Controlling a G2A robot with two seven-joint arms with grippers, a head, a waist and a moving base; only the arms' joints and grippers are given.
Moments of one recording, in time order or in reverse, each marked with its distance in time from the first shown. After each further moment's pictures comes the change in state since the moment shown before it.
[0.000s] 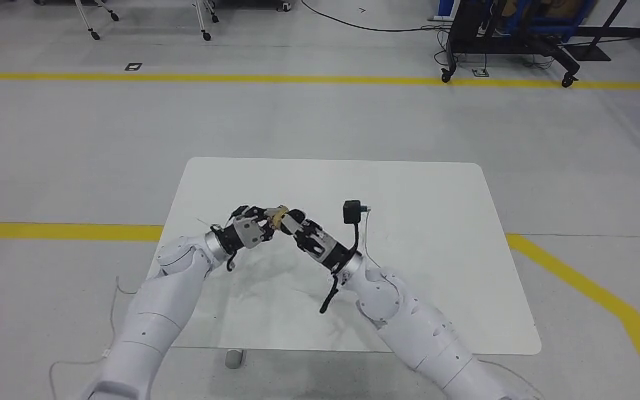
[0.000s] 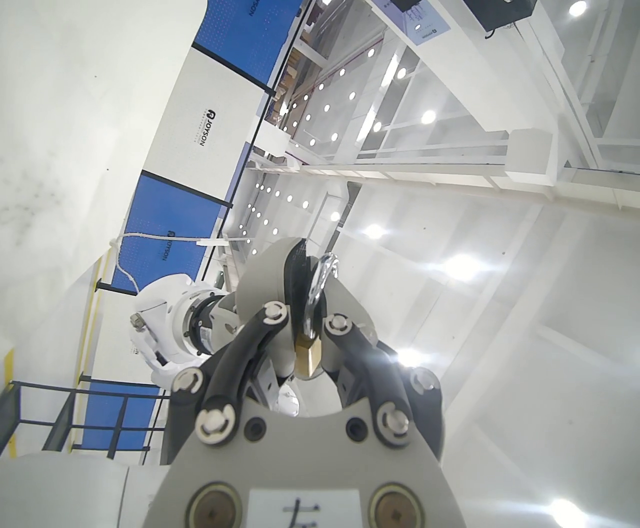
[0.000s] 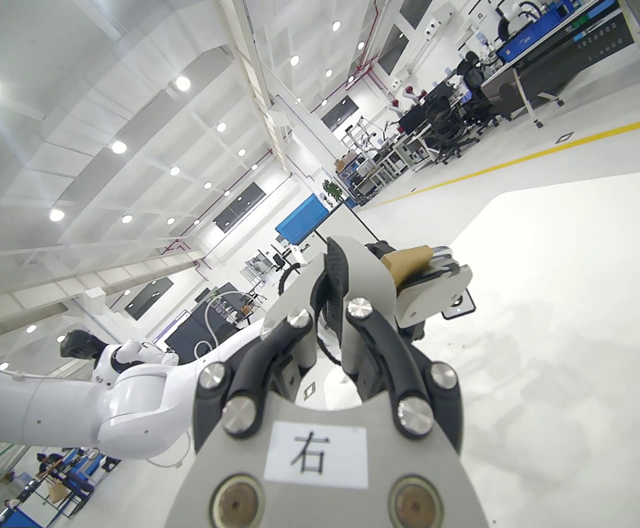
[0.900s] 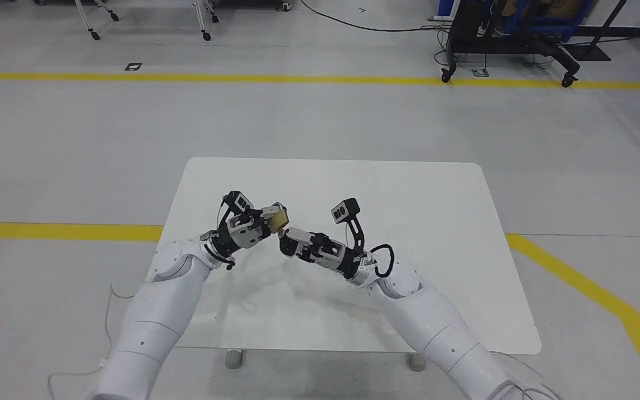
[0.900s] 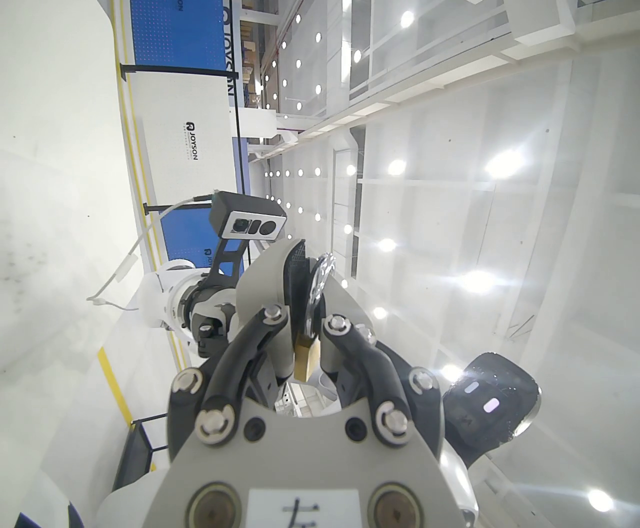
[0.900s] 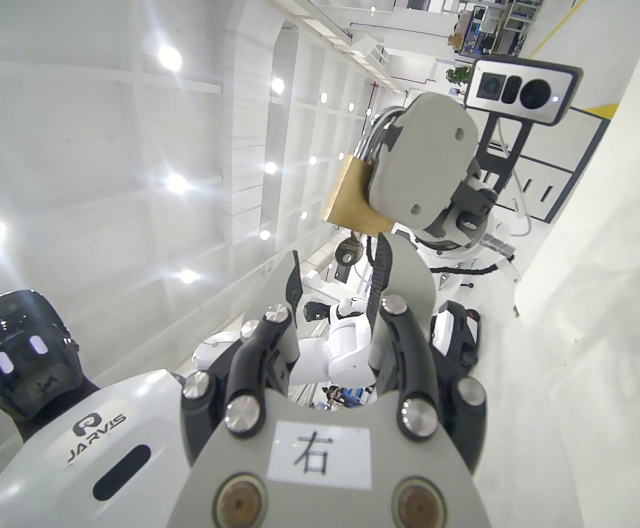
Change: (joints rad) left arm 0.062 0.006 -0.053 -0.114 0.074 -0.333 -0.097; right arm 0.093 0.024 -0.001 0.163 1.080 0.015 0.939
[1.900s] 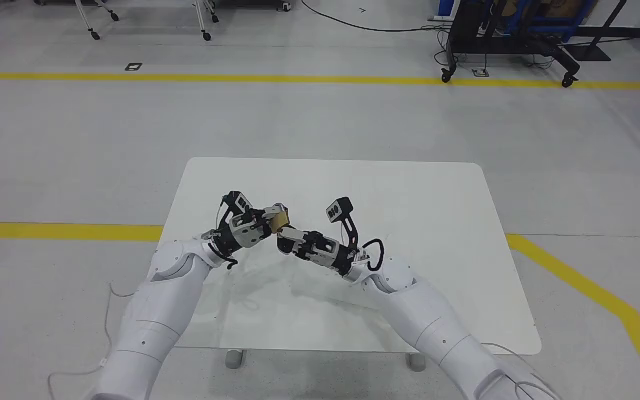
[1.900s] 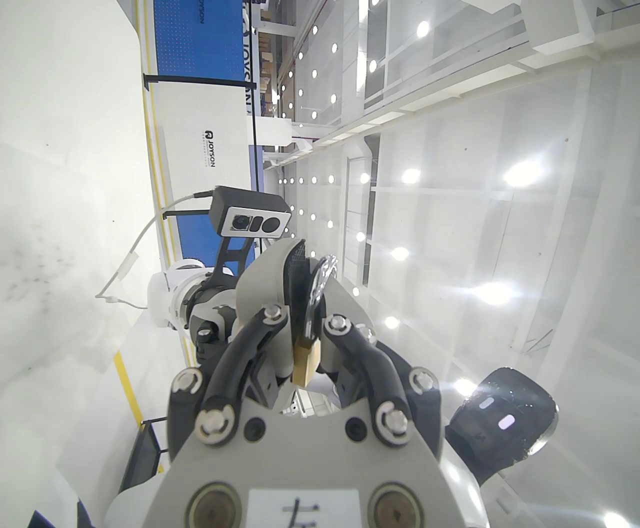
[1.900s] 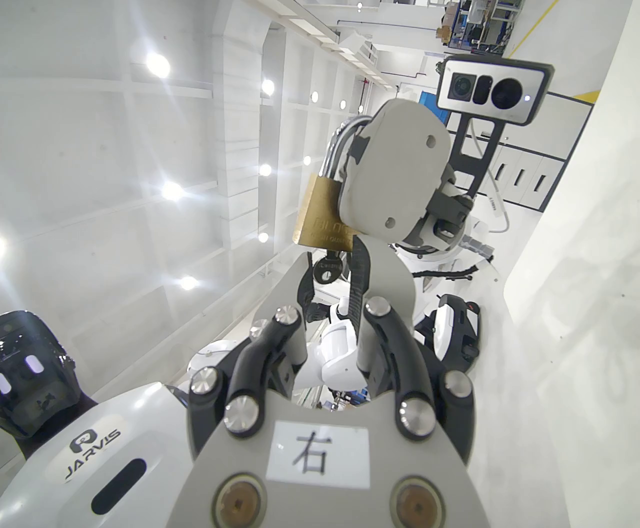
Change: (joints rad) left arm -0.003 0.001 -0.004 -0.003 0.074 -0.003 0.045; right arm 0.039 -0.037 -0.013 0.091 0.000 0.001 0.007
